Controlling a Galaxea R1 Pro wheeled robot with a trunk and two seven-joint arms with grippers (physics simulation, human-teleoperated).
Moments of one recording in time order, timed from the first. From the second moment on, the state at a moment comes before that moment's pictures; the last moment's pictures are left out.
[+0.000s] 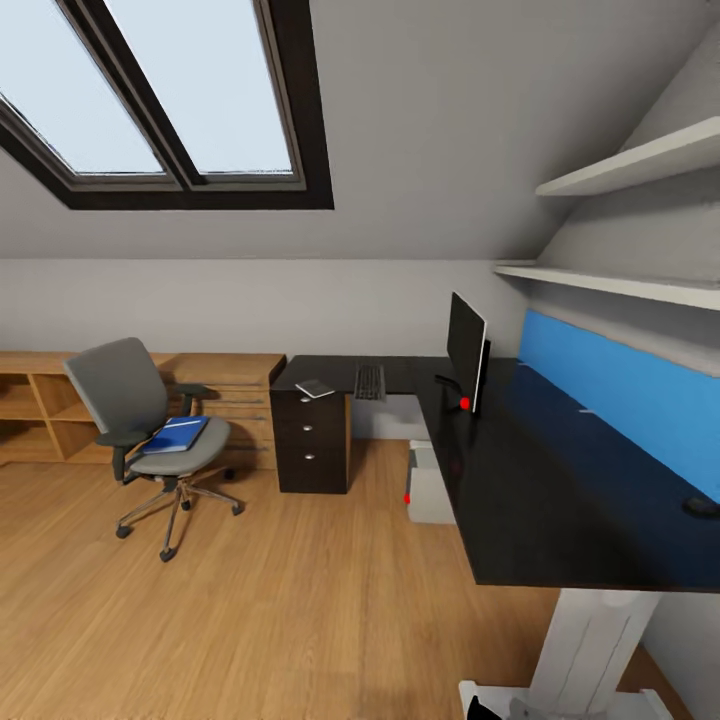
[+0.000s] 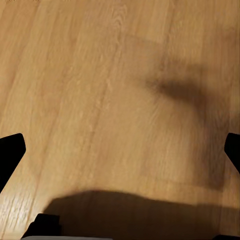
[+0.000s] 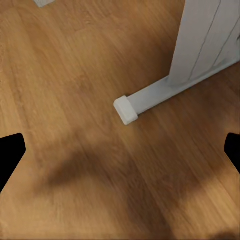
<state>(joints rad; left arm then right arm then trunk) 0.03 -0.01 -0.22 -0.71 0.40 0.03 0.11 -0.44 0.08 0.35 0.02 -0.79 -0.45 -0.19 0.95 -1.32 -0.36</state>
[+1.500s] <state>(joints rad) 0.03 -0.01 -0.21 -0.71 0.40 0.02 0.11 -0.44 0.08 0.35 0.02 -0.79 -0.45 -0.19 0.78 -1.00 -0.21</state>
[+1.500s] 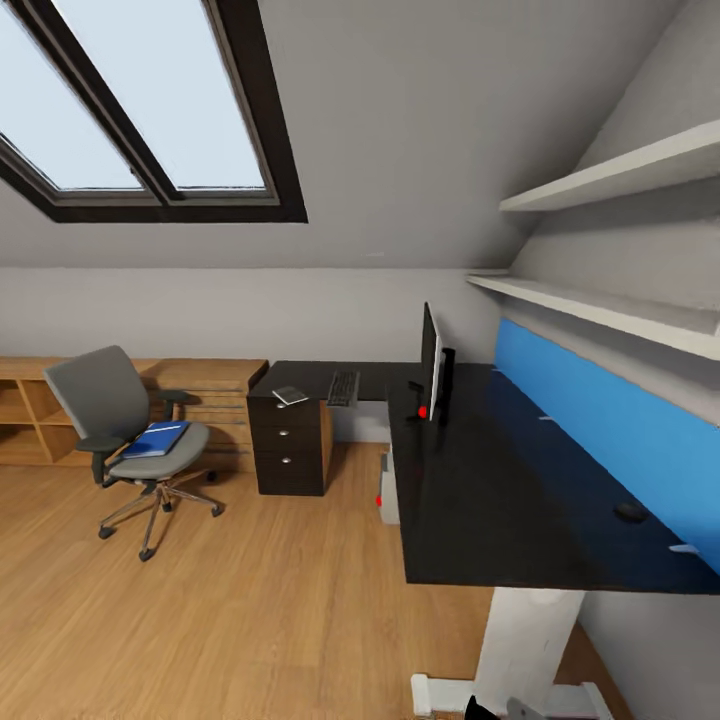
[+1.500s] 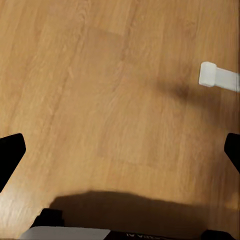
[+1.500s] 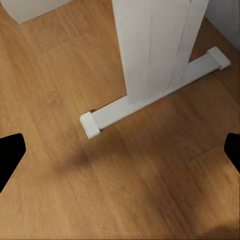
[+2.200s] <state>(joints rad) 0.03 -0.01 -0.21 -0.71 0.40 0.02 0.11 -0.44 0.09 0.35 0.02 -0.79 -0.45 -0.19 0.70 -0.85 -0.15</state>
